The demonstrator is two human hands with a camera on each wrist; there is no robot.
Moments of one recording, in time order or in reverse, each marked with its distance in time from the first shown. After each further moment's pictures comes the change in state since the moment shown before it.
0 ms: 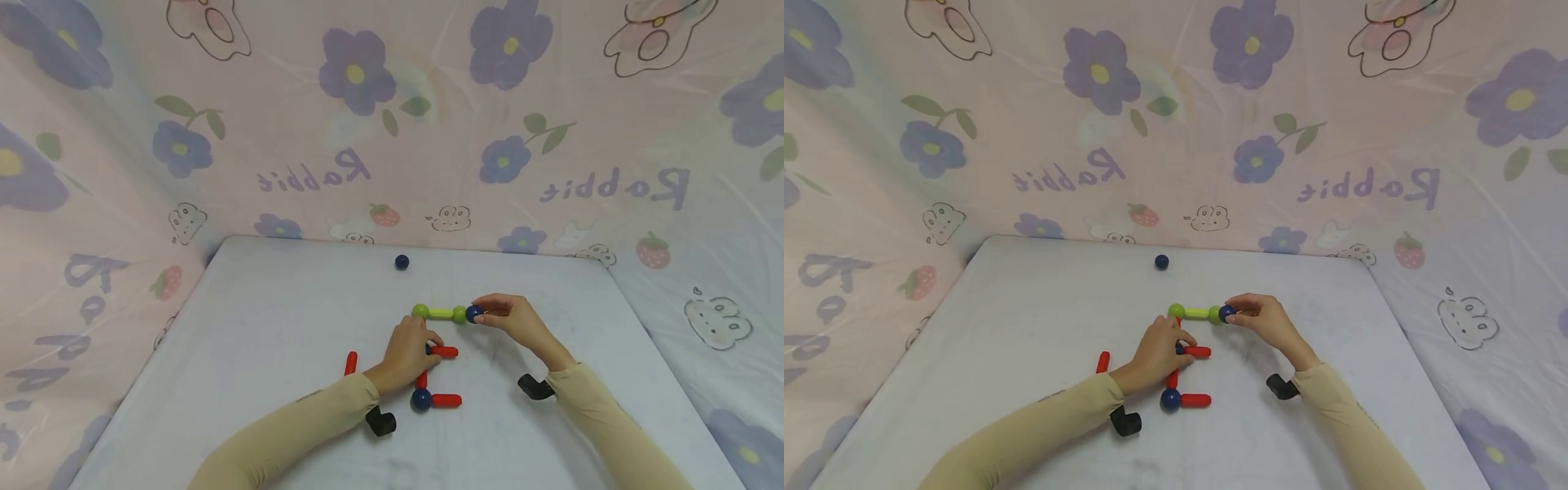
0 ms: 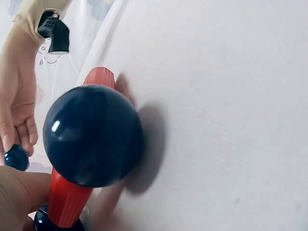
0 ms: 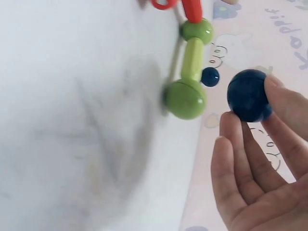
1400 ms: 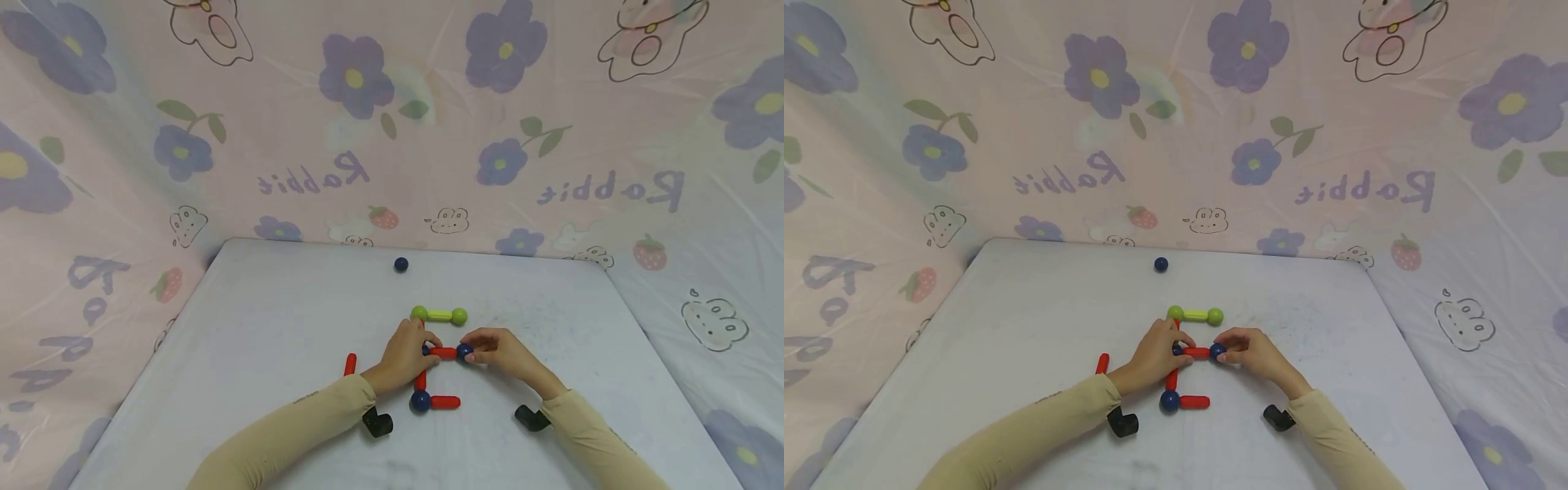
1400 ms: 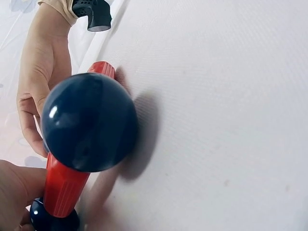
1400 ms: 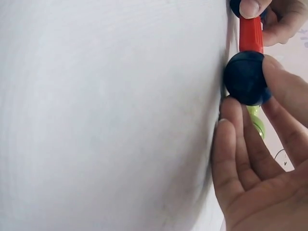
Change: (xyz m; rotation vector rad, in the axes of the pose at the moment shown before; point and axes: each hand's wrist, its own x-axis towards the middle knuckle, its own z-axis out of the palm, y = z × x) left_hand 0.000 -0.003 0.000 -0.028 -0.030 -0.018; right_hand -0.025 0.019 0.039 0.063 -0.153 -0.004
